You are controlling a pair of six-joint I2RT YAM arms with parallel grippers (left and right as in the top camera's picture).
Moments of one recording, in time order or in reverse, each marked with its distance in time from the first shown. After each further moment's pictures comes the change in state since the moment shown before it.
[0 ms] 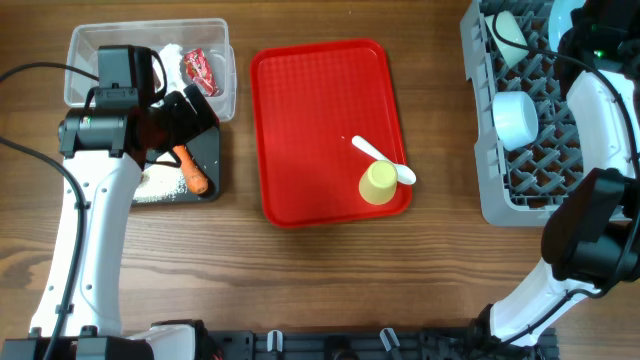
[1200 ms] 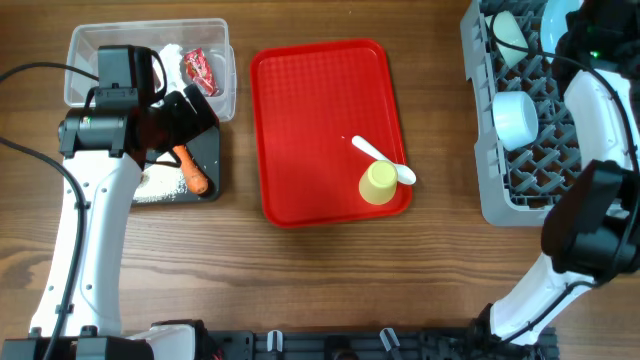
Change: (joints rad) left arm 0.000 0.000 0.000 0.000 0.000 0.000; right arm -0.005 0.046 0.000 0.009 -0.021 0.028
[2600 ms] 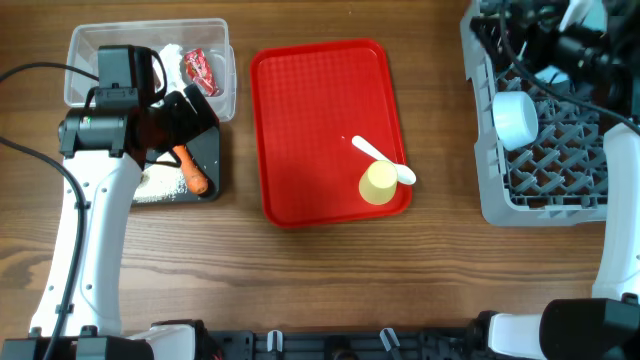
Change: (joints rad) left arm 0.000 0.000 0.000 0.000 0.000 0.000; right arm 0.022 -0.444 0.003 -0.706 -1.439 0.630
